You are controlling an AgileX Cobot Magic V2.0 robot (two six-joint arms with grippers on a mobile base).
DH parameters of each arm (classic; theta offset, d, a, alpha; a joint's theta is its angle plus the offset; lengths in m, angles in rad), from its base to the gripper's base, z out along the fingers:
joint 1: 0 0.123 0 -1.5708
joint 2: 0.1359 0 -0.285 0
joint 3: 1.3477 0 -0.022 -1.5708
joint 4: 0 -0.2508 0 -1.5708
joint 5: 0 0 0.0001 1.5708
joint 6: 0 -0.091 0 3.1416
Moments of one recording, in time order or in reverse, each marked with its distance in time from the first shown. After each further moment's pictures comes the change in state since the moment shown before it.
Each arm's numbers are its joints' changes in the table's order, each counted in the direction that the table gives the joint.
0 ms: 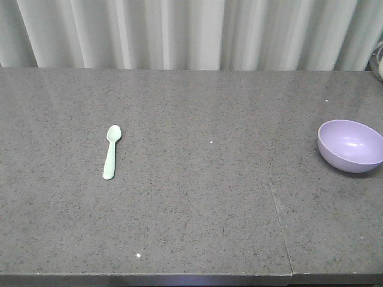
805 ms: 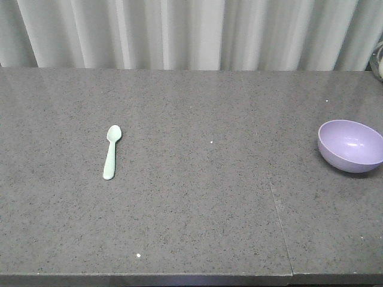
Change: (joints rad) left arm 0.000 -0.003 -0.467 -0.267 -0.373 0.283; right arm 0.000 0.490 -0.779 0.287 -0.384 0.351
